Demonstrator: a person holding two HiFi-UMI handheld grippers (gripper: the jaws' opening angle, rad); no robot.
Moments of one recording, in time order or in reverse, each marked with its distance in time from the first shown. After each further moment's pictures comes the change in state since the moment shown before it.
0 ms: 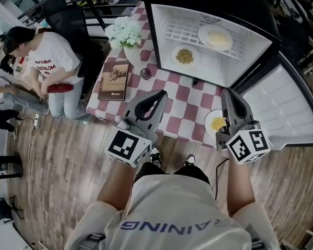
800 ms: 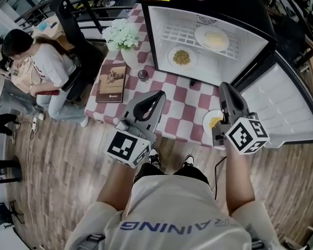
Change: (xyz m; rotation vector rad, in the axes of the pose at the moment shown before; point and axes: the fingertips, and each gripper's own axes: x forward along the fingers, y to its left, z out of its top) left arm 0.001 0.002 0.004 -0.013 -0.021 -0.005; right arm 0.017 -0.015 0.000 0.159 0.030 -0.076
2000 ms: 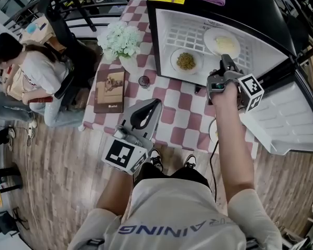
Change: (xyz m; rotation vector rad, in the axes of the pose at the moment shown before) left arm 0.012 0.067 -0.043 -0.077 0.051 -0.028; right arm 0.157 -0.118 -0.026 1.058 -0.246 -0.281
